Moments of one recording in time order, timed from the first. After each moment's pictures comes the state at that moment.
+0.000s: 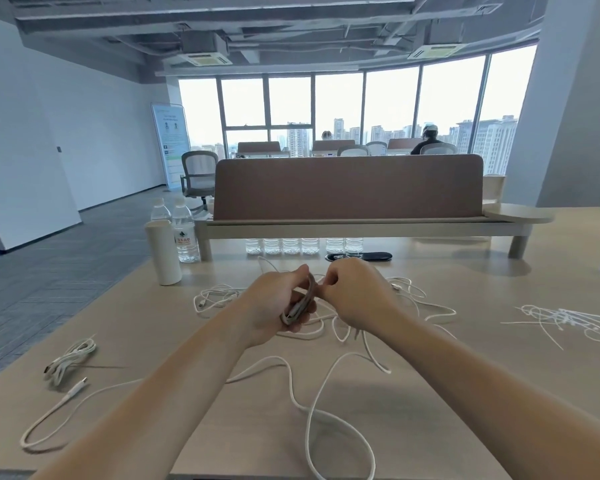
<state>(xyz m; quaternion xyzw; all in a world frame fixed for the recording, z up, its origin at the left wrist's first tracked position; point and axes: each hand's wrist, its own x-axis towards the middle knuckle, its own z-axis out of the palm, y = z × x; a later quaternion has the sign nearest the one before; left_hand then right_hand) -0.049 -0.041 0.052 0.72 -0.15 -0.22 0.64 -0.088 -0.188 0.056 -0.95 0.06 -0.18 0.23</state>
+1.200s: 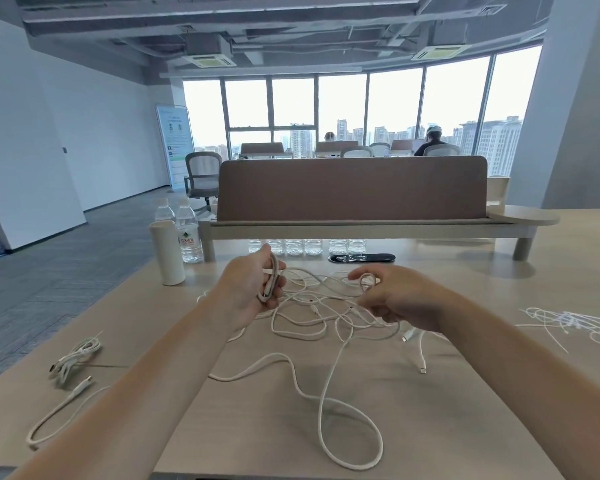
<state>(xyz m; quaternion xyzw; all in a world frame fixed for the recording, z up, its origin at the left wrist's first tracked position) -0.025 -0.022 0.064 0.66 -0.07 -0.16 0.73 -0.094 -0.254 0.052 -0.83 0.05 0.00 0.55</state>
